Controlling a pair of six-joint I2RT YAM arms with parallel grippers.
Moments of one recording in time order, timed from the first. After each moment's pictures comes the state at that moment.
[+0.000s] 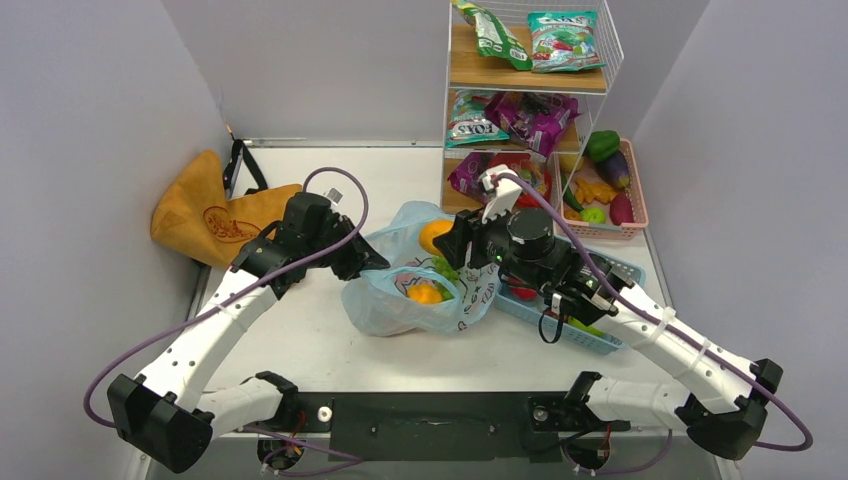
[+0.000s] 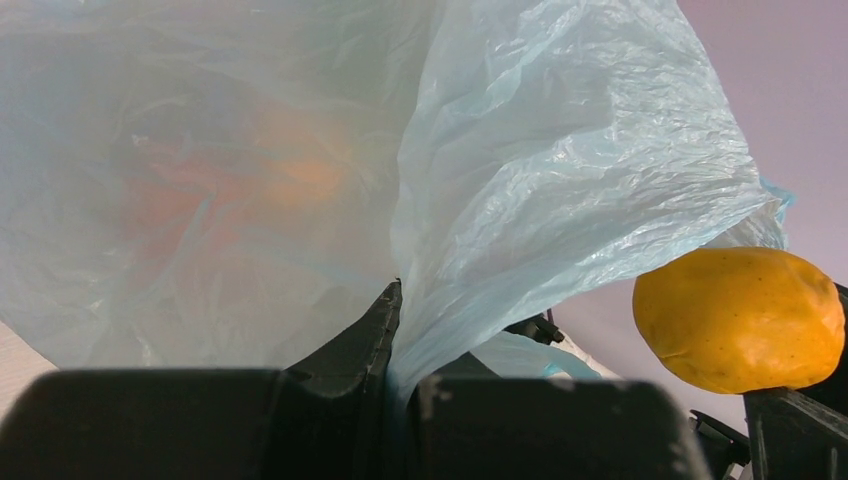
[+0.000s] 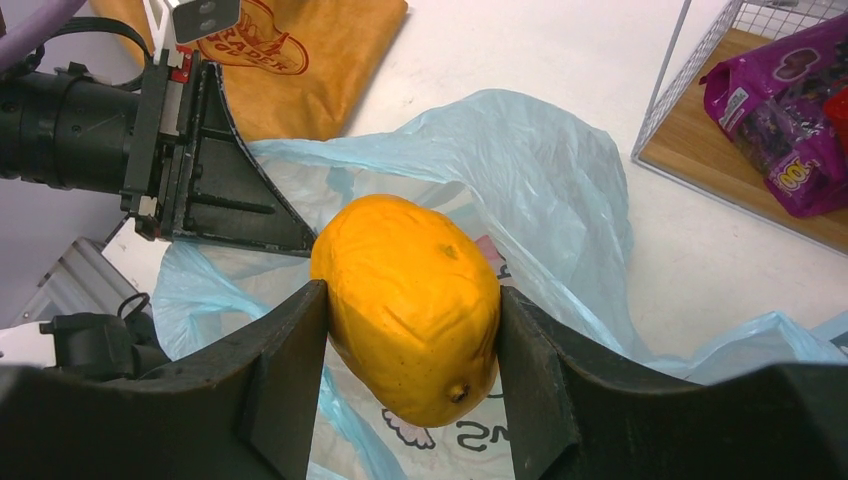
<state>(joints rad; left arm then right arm) -0.48 1.12 1.08 -0.70 0.31 -1.03 0.91 1.07 1.19 -0.44 0.17 0.35</state>
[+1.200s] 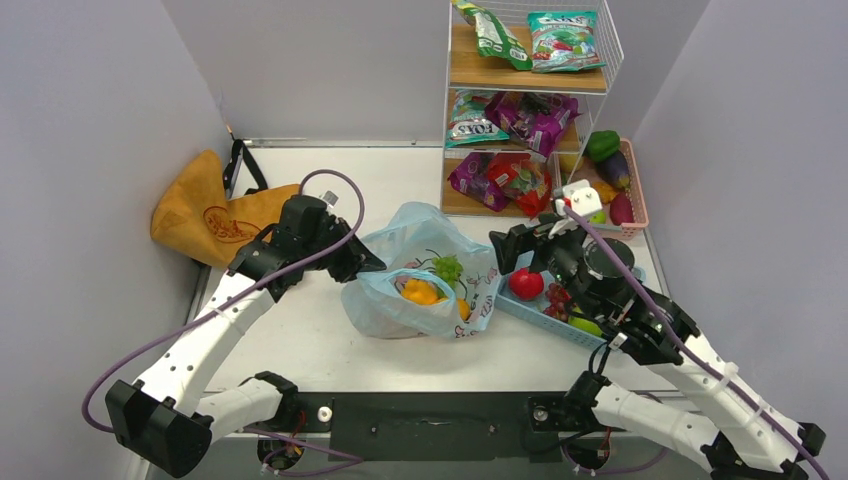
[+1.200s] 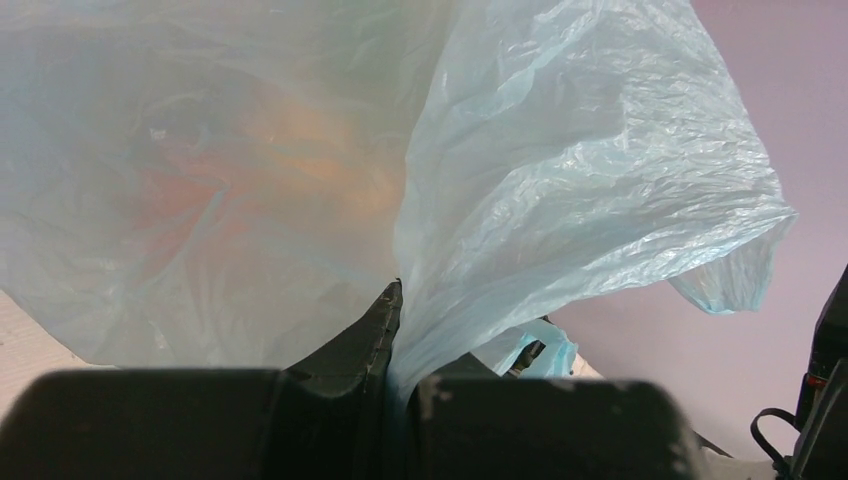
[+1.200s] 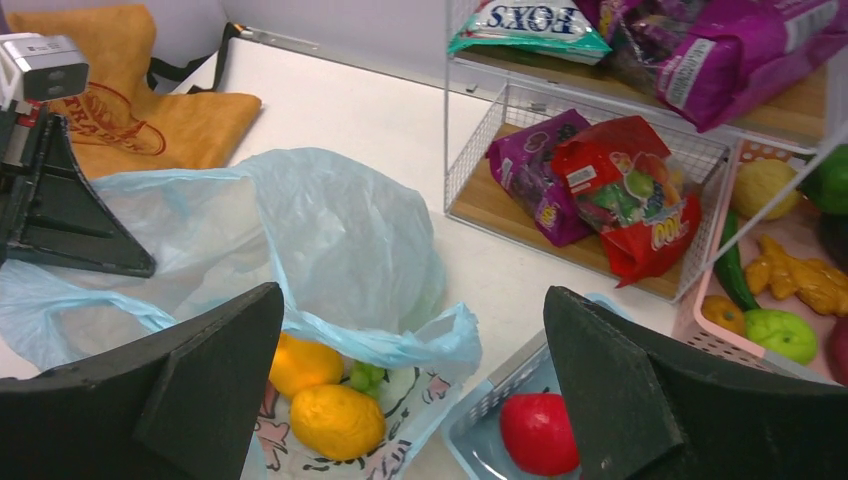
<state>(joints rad) -0.47 1.09 1.06 -0.71 0.31 -1.03 0.85 0.81 1.10 -0.45 0.39 0.12</state>
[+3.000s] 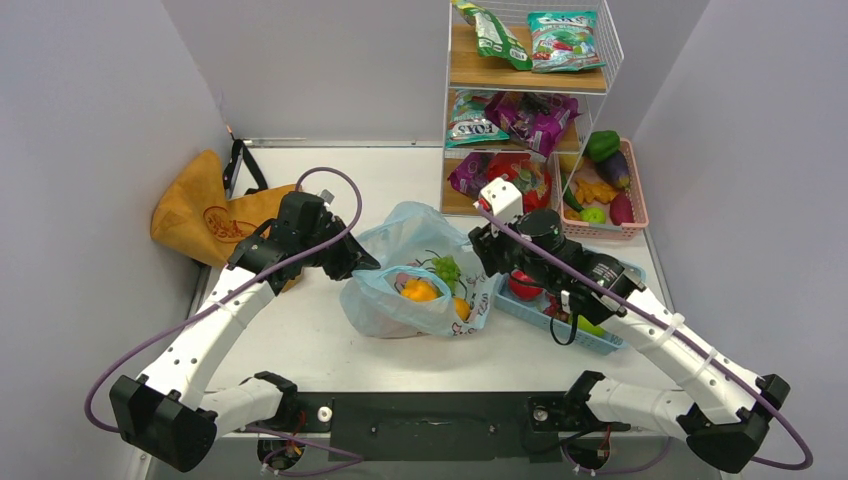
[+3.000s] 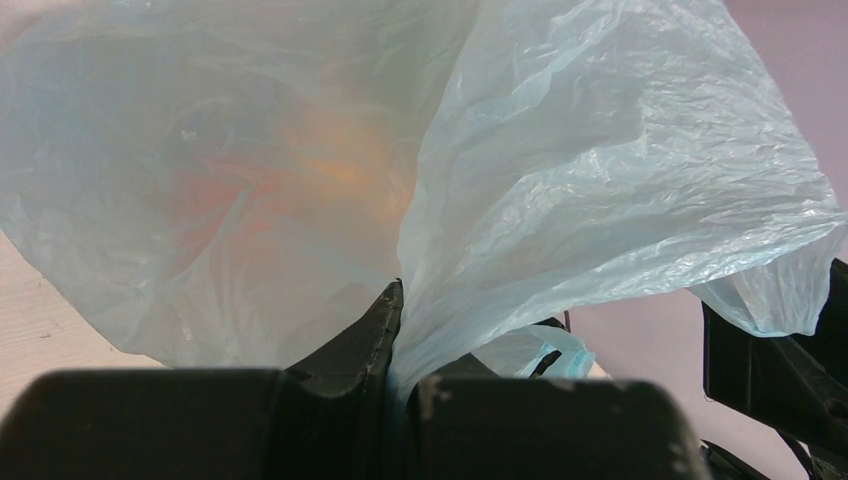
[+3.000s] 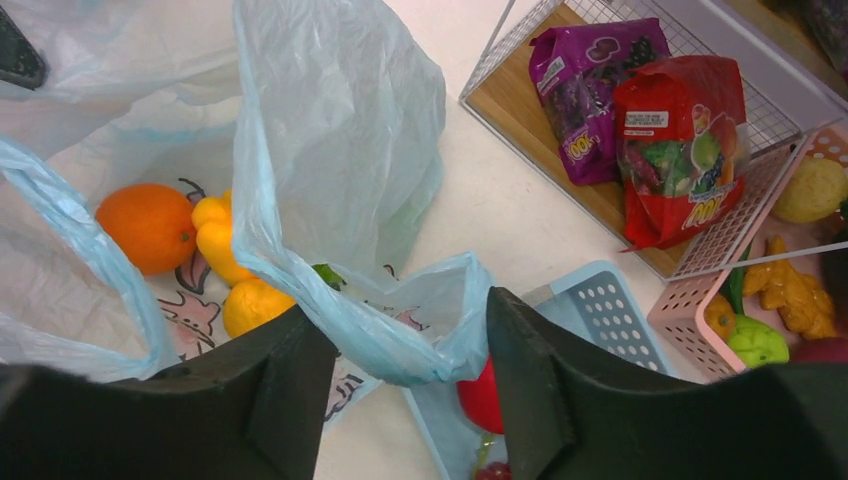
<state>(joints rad) -0.42 1.13 1.09 -0.76 0.31 -0.99 0.80 1.03 1.16 -0.61 0.21 -0.08</state>
